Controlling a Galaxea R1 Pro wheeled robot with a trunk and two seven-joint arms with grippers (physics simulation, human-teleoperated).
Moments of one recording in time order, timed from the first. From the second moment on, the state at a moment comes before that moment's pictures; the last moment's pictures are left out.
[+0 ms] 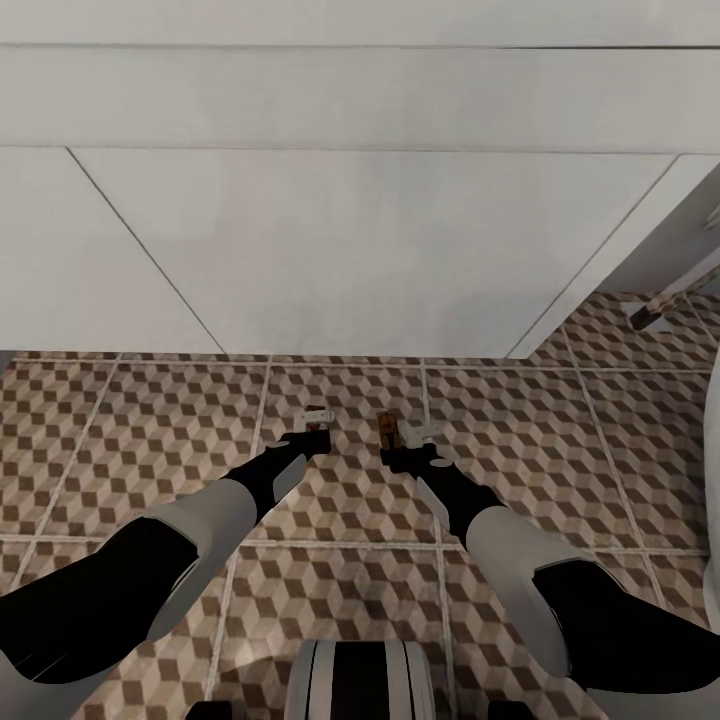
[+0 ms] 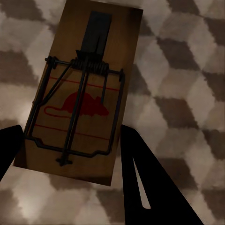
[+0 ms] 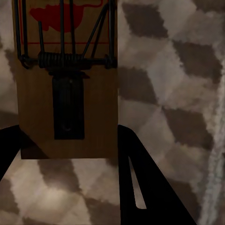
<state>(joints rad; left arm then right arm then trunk) -1.17 -0.17 -0.46 -0.12 0.56 0.04 0.11 -1.05 0.17 0.14 -0.23 -0.01 0.07 -0.02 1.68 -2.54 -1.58</state>
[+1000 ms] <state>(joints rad) -1.17 -0.17 -0.46 -0.12 0.56 0.01 0.12 -1.05 0.17 0.14 -0.23 -0.01 0.07 -0.02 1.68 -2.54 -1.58</state>
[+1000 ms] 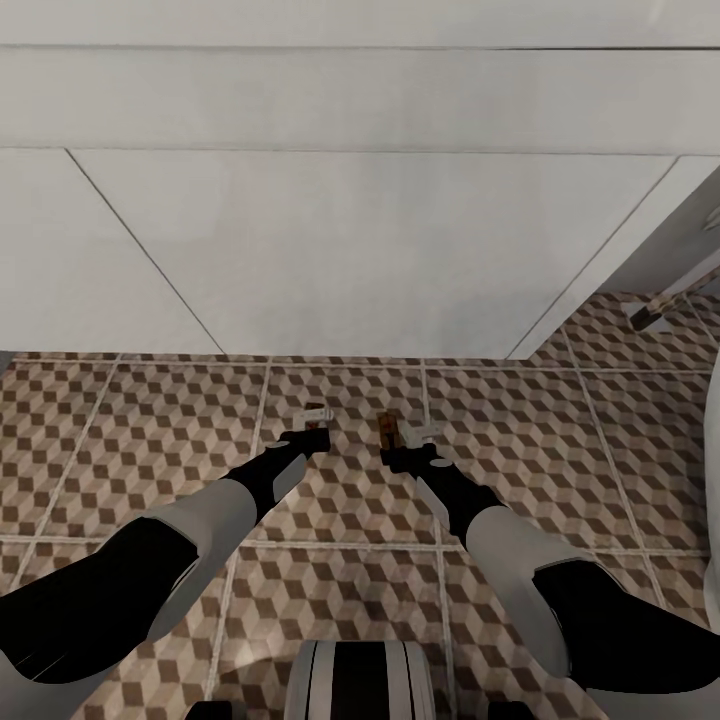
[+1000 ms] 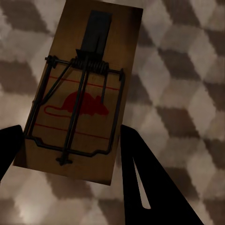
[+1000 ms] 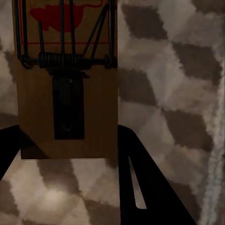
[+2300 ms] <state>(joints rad) -1.17 -0.17 -0.46 -0.12 0.56 -0.03 0.12 -1.05 0.17 0.14 -0.23 -0.01 0.06 -0.01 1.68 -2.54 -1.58</state>
